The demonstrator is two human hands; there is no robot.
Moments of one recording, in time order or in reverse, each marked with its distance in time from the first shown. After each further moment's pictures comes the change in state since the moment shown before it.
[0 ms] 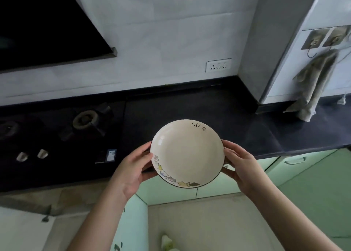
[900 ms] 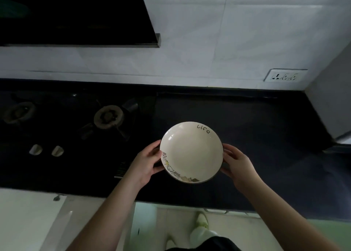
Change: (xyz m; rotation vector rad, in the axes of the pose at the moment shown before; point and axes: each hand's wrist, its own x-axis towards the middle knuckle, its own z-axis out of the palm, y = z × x) left_hand 0.195 0.006 -0.124 -0.090 0.186 -0.102; right_hand 0.217 0.032 0.144 -0.191 -0.028 0.186
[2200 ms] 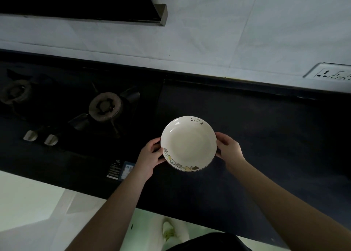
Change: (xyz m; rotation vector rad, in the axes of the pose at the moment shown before) left_hand 0.107 -0.040 0.004 0.158 0.285 -0.066; right_hand 0.158 0.012 0.031 -0.200 -0.068 0.089
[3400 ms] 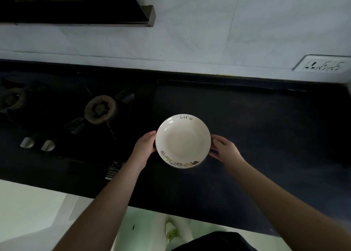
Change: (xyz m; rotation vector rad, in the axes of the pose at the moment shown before) left_hand 0.016 0.025 -0.001 0.208 -0.009 0.059; right_hand -0.019 0.002 -0.004 0.083 -0.015 0.140
